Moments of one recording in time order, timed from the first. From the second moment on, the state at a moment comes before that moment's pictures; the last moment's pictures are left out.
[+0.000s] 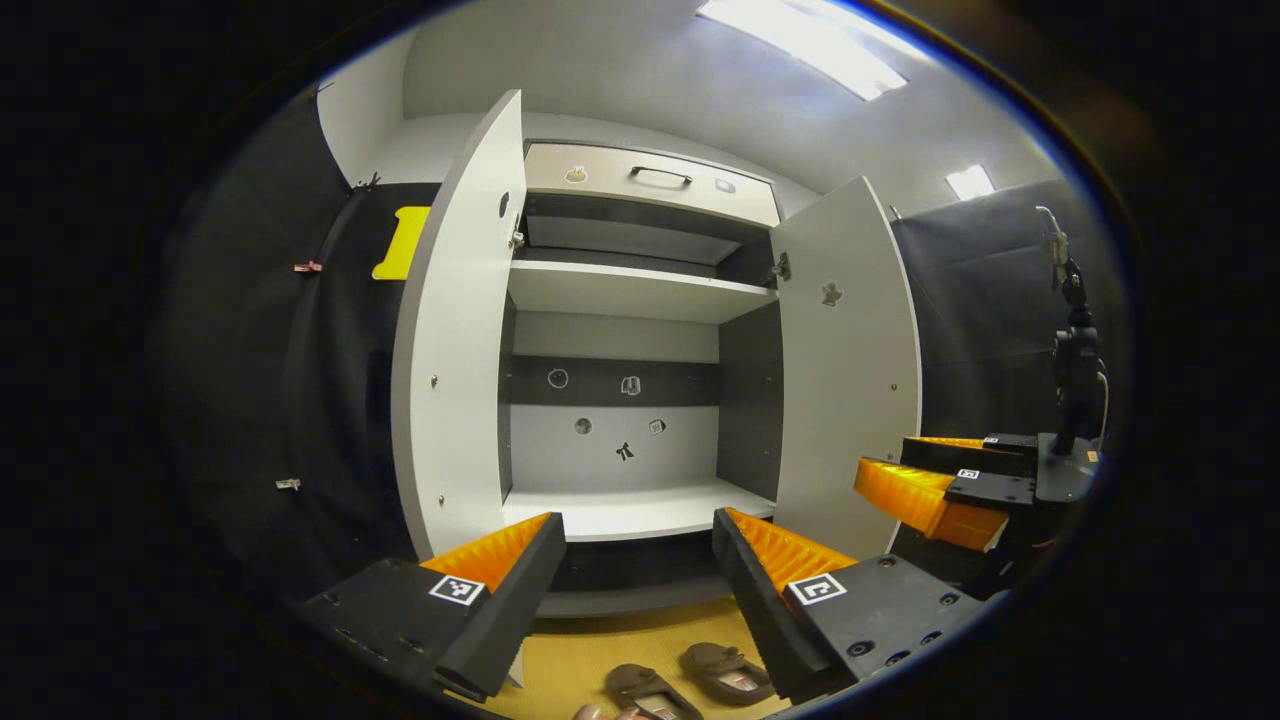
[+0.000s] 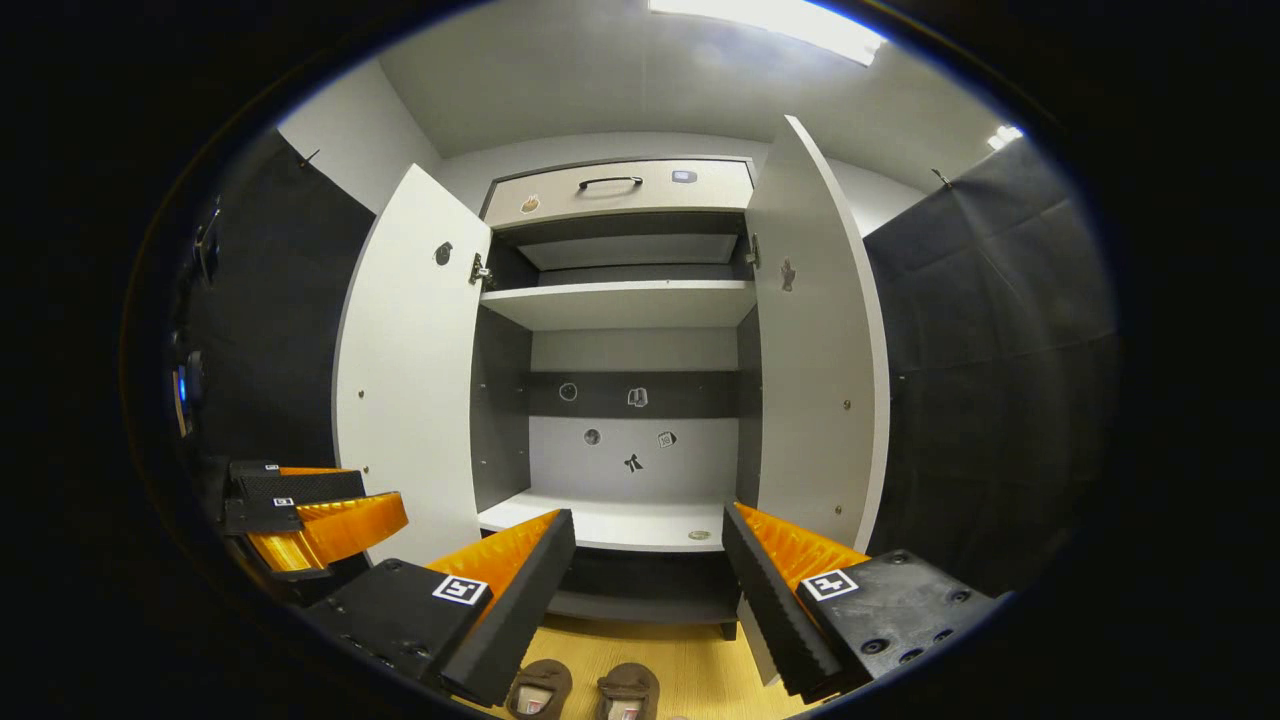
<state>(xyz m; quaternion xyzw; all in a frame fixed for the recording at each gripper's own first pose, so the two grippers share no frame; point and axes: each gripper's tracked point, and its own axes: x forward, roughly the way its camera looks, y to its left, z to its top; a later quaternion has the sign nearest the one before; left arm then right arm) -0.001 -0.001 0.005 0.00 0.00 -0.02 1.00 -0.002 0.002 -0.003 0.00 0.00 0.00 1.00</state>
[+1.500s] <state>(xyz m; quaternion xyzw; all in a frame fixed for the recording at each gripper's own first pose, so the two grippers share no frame) 0.036 0.040 -0.057 -0.02 -0.01 0.01 1.00 -0.047 0.059 -0.359 0.08 0.35 0.04 0.93</state>
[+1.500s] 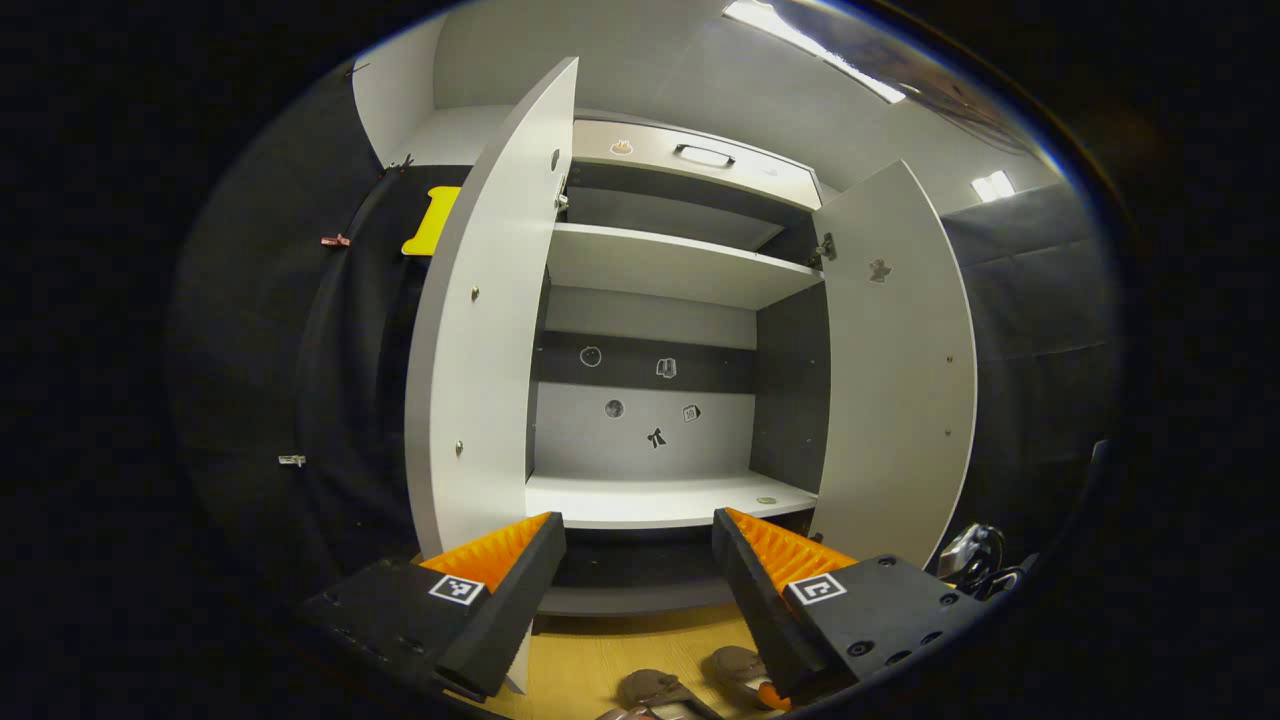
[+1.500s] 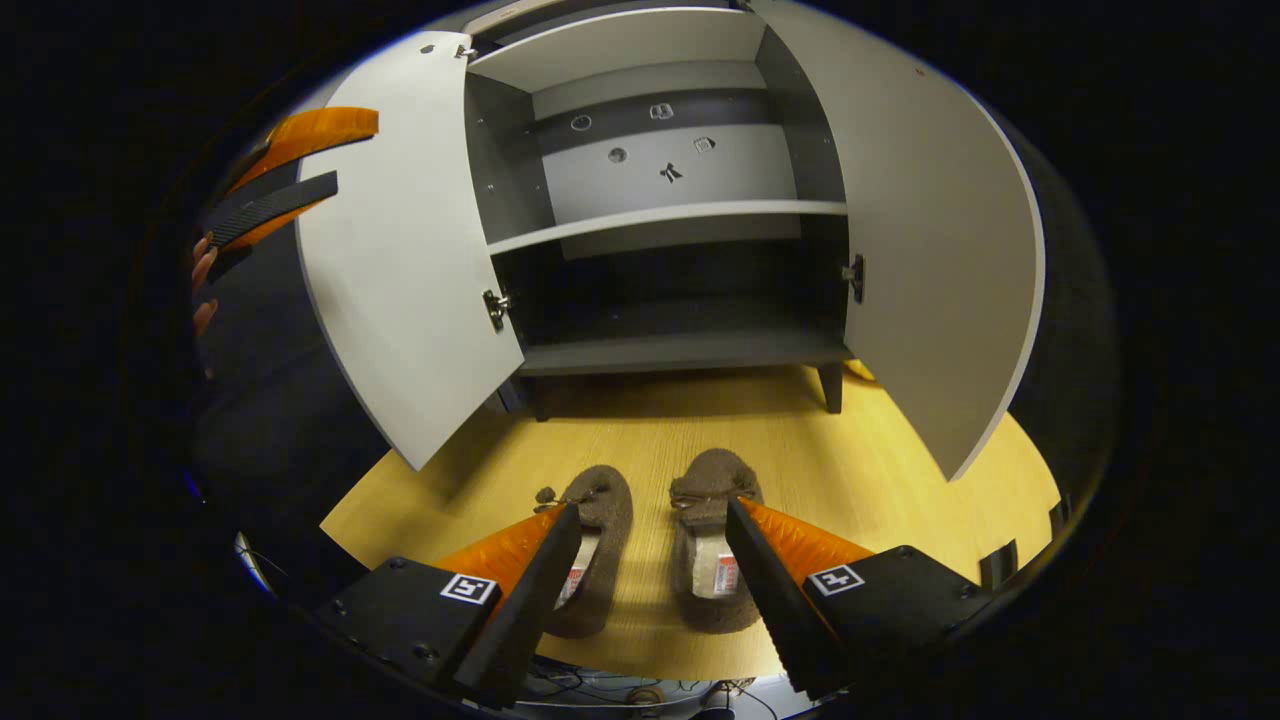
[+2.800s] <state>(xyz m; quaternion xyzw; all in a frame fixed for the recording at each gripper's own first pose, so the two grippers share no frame) 0.028 0.072 -0.217 -0.02 0.12 0.05 0.99 0.033 0.043 -0.503 0.00 0.37 0.02 0.93</state>
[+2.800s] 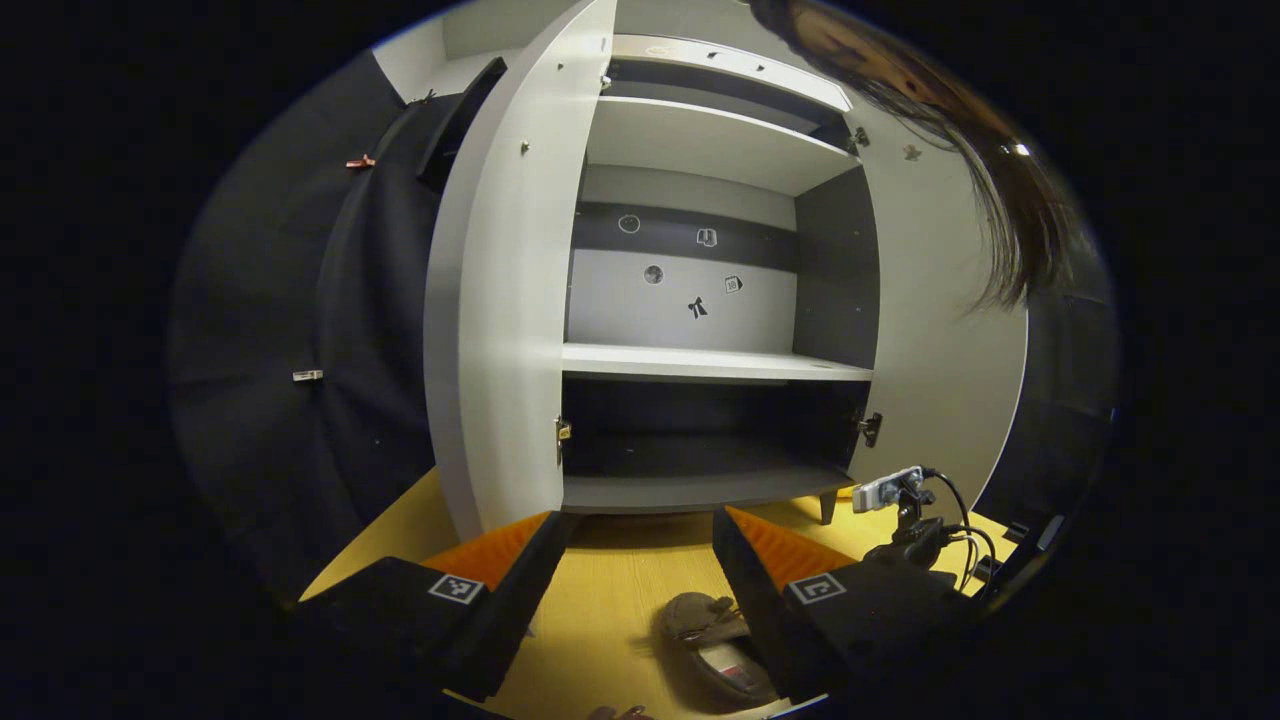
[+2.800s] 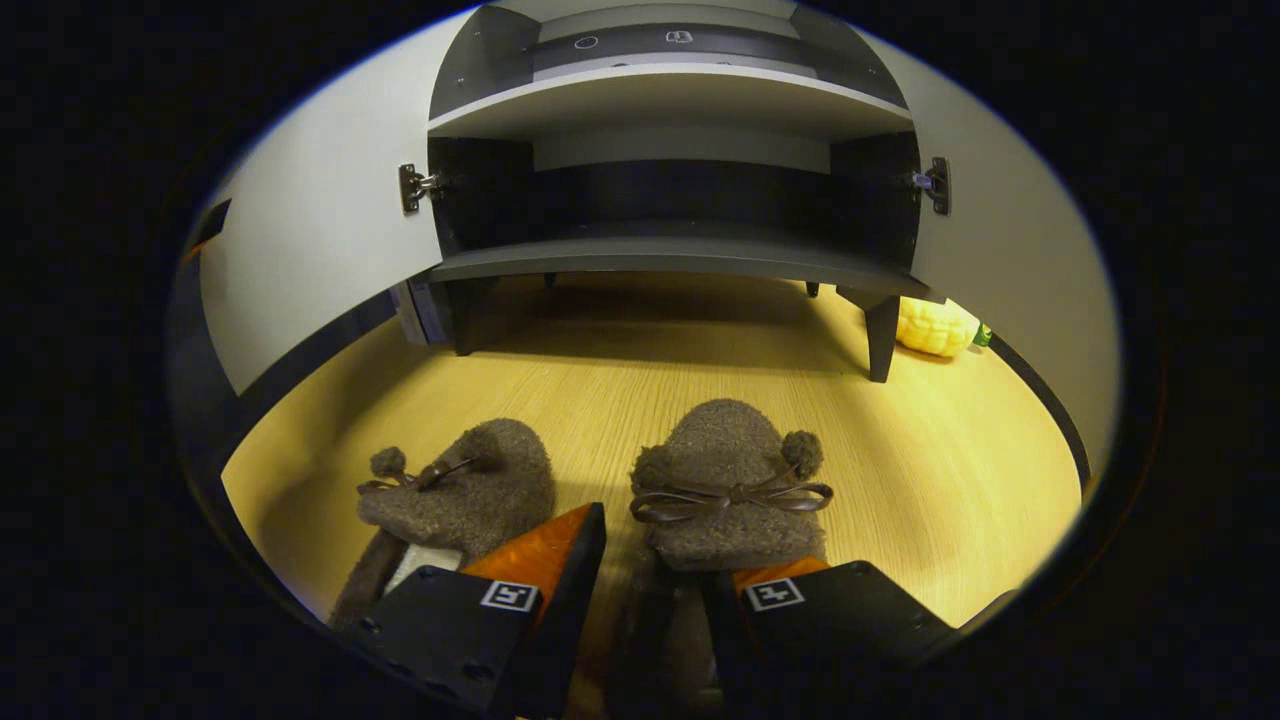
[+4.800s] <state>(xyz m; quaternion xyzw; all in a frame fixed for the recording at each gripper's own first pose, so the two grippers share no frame) 0.025 -0.024 -0.064 -0.06 0.05 0.07 0.99 0.349 -0.011 -0.101 0.00 0.10 0.04 0.99</state>
